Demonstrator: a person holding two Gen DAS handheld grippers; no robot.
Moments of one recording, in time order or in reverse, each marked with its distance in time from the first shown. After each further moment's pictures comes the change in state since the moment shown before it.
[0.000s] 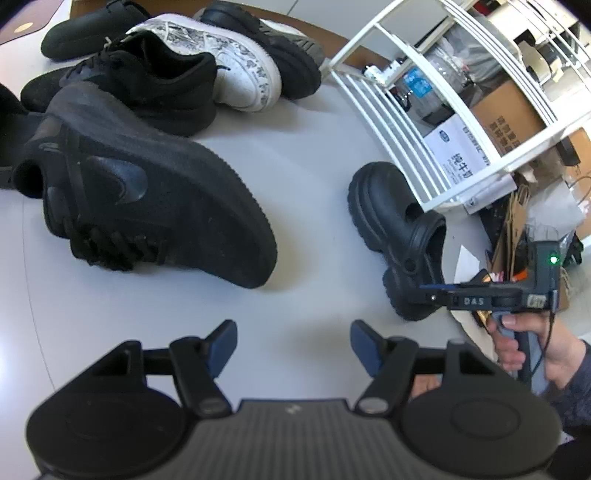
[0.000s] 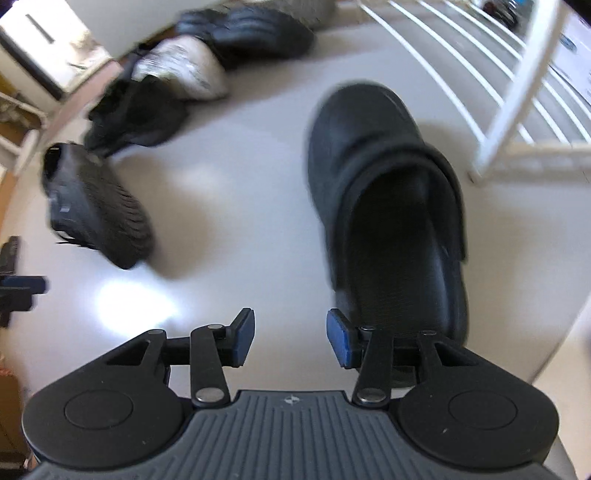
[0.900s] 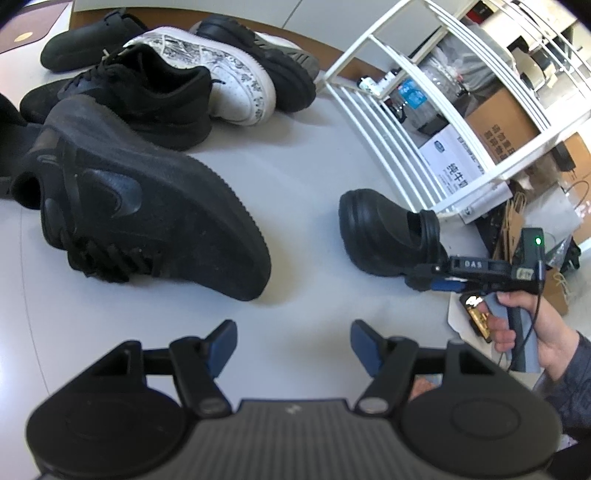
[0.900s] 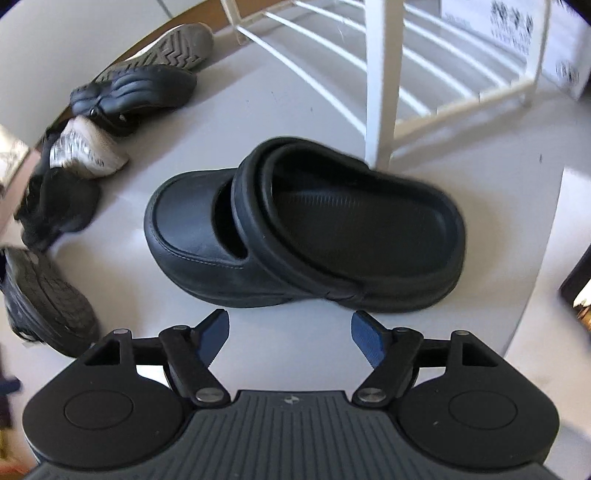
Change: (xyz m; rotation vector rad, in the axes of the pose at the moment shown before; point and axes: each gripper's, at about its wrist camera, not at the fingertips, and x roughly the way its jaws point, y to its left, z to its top) left arm -0.002 -0.004 -0.003 0.018 -0.038 -0.013; right arm 0.007 -0.046 0.019 0.317 -0.078 -0.034
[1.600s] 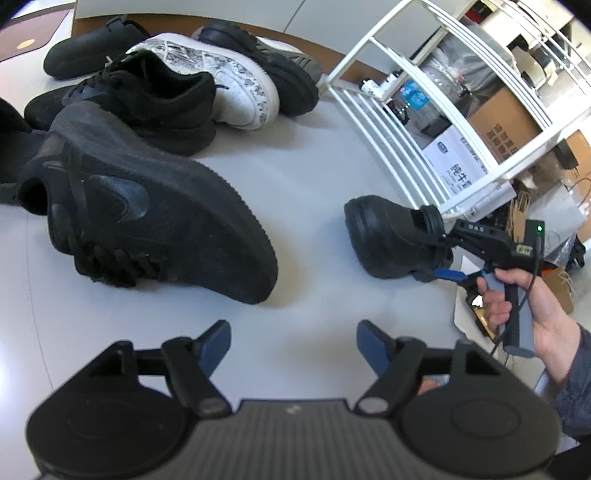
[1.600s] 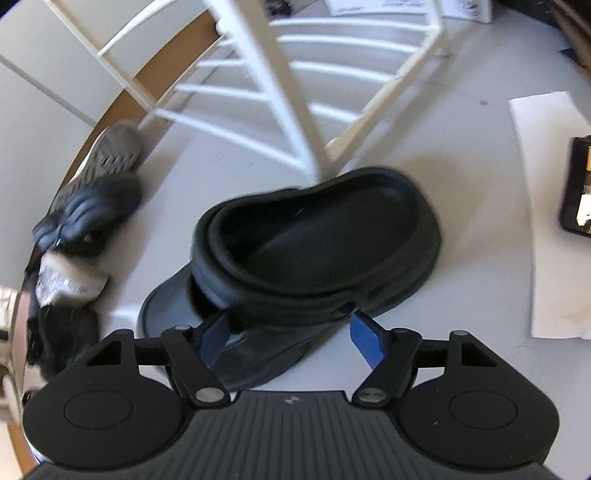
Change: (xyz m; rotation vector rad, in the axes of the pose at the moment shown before) left arm -0.004 0.000 -0.004 0.005 -0.009 0.023; right arm 0.001 -0.020 0.010 0.335 -0.170 -0.030
